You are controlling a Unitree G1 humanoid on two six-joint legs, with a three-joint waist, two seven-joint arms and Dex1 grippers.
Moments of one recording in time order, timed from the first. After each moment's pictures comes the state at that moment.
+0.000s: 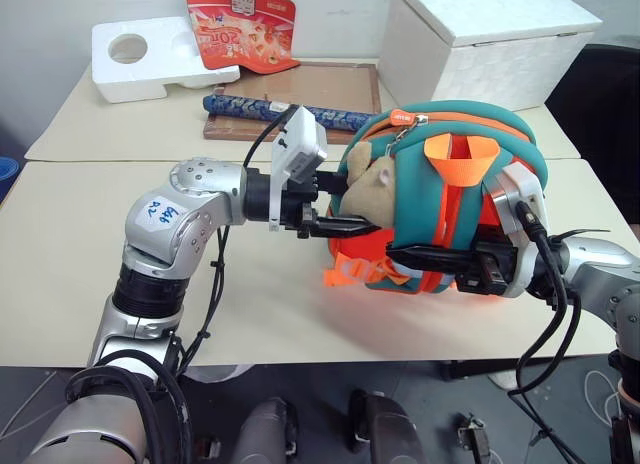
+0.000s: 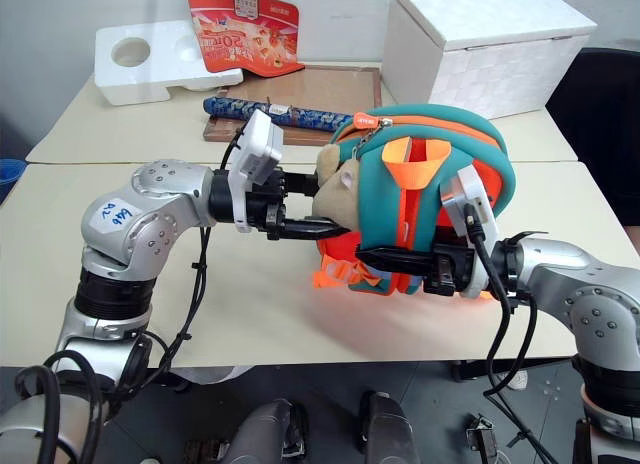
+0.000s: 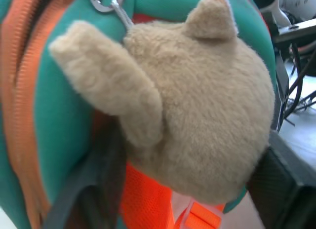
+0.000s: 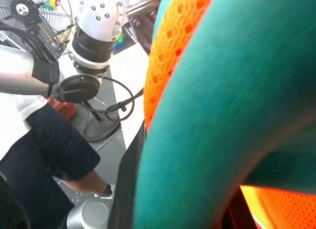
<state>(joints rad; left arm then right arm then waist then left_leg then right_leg) -0.89 0.46 -0.11 -0.16 -0.53 0.81 -0.98 -0.41 -0.81 -0.20 -0.45 1.19 0.98 0.82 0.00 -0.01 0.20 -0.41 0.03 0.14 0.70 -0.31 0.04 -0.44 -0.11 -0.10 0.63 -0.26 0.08</state>
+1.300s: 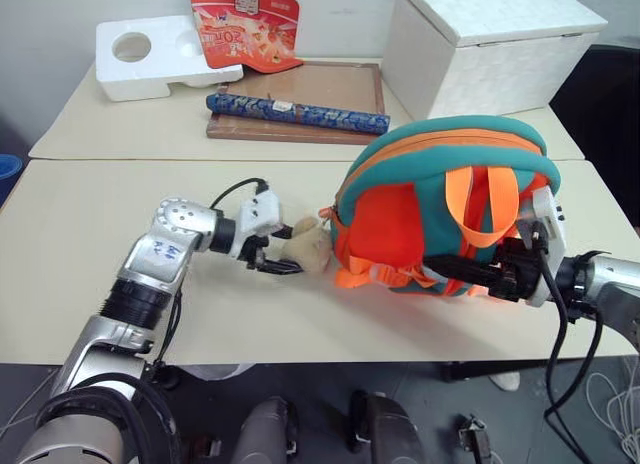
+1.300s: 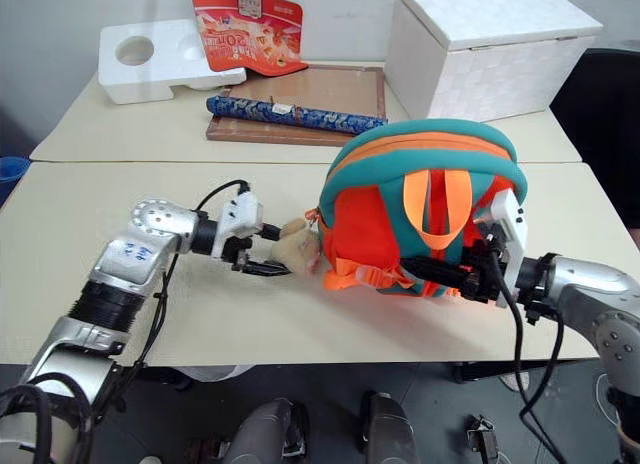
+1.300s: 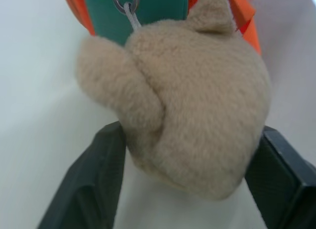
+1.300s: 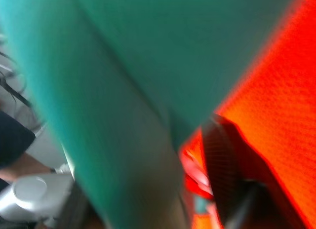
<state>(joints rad) -0.73 0.65 -0.18 0.20 -0.24 0.40 -1.22 -0.19 -0.96 -0.33 -0.39 0.97 0.87 0.88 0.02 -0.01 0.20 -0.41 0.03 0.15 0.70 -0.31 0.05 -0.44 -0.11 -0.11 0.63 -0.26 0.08</state>
